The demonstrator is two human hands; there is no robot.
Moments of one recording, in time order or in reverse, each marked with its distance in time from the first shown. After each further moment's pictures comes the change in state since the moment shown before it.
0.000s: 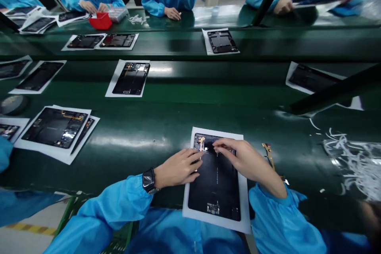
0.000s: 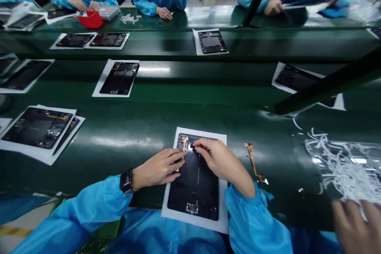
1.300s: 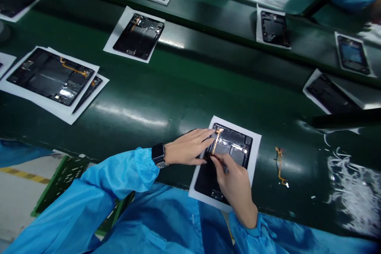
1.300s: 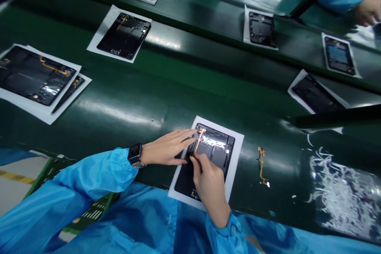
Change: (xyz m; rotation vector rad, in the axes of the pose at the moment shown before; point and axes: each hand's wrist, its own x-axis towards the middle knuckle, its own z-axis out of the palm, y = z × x) left_hand -0.015 -0.017 0.005 -0.337 0.127 -0.129; right_hand -0.041 -0.025 0.105 -0.341 0.271 -0.022
